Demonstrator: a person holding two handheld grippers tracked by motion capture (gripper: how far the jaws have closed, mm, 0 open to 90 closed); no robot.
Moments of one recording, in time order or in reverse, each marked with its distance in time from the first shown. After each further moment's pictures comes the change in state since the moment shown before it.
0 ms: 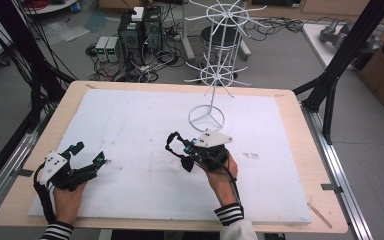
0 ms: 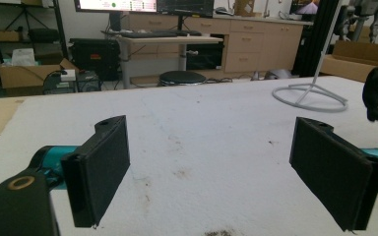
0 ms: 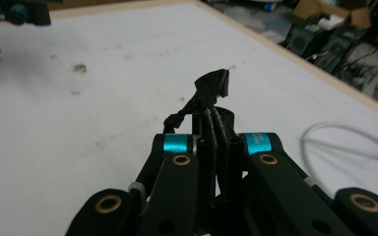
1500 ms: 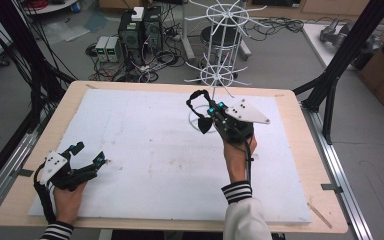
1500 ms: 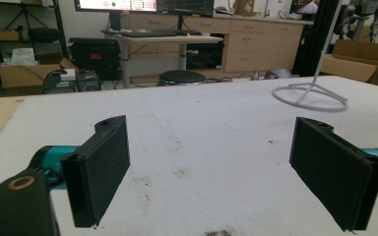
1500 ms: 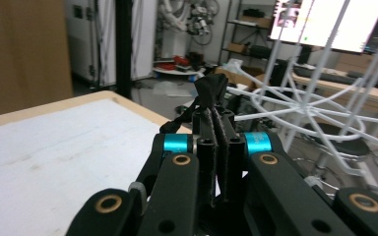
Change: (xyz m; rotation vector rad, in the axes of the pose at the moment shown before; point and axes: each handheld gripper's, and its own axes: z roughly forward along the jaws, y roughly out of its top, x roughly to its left) left arm 0.000 0.000 0.000 0.002 0.000 0.000; right arm -0.056 0.043 -0.041 -0.277 -0.277 0.095
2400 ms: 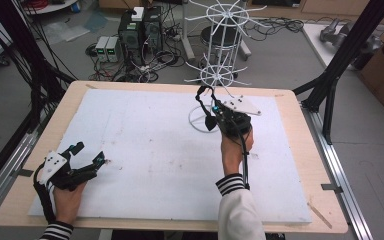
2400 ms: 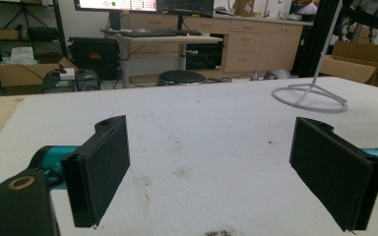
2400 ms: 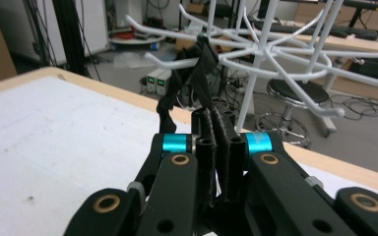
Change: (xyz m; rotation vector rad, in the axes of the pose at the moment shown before) left arm 0.000 0.000 0.000 0.000 -0.003 -0.006; right arm -0.014 -0.019 0.028 0.152 -0.164 0.071
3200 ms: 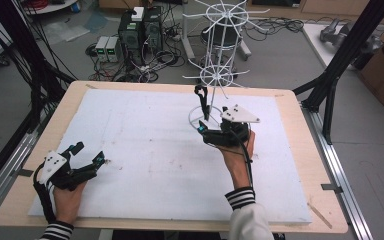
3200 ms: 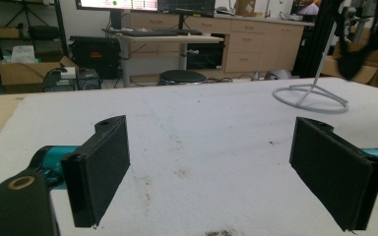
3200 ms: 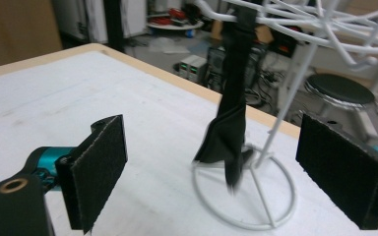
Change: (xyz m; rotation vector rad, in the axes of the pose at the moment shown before) left arm 0.001 0.000 0.001 0.004 0.005 -0.005; right arm 0.008 -0.014 -0.015 0.025 0.169 -0.066
